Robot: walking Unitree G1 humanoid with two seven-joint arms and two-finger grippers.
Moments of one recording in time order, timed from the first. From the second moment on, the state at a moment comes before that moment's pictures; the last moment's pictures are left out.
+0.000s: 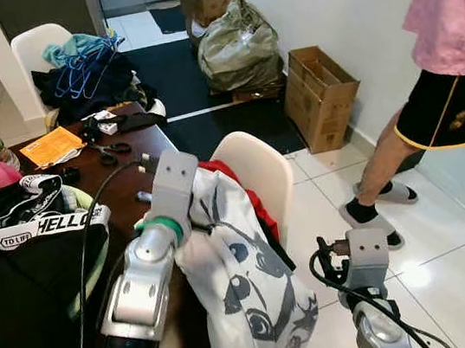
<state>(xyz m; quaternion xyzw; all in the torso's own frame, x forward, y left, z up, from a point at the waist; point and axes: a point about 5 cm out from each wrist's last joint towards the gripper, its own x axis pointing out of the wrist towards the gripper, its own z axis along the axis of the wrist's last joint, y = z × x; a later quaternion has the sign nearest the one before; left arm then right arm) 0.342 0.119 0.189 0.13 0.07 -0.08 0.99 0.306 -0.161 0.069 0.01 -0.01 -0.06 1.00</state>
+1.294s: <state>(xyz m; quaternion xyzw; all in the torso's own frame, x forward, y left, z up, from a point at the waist) 0.227 0.189 0.241 0.25 -0.02 0.14 0.96 0.324 -0.136 0.096 0.01 -0.05 0.01 1.00</state>
